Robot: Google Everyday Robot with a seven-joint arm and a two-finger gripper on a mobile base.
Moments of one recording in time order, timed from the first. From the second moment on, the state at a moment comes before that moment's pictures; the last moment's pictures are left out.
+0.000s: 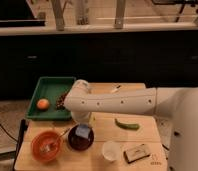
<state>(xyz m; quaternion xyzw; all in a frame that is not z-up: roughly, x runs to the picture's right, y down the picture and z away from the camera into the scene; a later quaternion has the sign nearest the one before) -0.084 0.182 0.751 -0.24 -0.21 -0.57 0.75</state>
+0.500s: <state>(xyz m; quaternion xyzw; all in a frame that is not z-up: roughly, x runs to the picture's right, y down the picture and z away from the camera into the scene) -0.123 0.195 0.745 -0.24 -0.25 -0.61 0.71</state>
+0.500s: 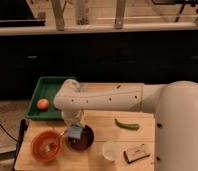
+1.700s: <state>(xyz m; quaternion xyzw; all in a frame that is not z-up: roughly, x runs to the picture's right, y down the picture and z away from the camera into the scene) -0.060 0.202 0.727 -0.25 -0.21 -0.58 0.75</state>
